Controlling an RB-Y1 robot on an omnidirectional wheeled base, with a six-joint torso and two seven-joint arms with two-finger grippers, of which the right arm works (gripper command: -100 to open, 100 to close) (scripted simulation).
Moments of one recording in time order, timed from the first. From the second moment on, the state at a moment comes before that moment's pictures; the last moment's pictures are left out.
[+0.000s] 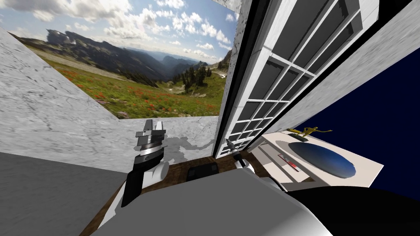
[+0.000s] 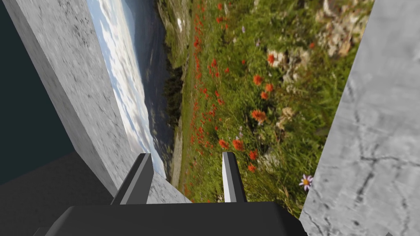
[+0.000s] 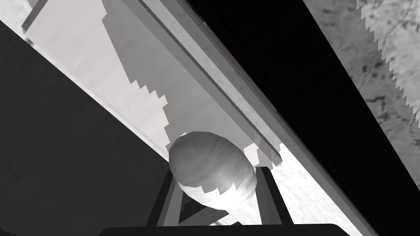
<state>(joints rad) -0.03 -0.31 -0.11 -0.56 0.18 -1.04 0.49</state>
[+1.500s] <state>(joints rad) -0.04 -0.33 -0.04 -0.55 0.09 -1.03 0.16</state>
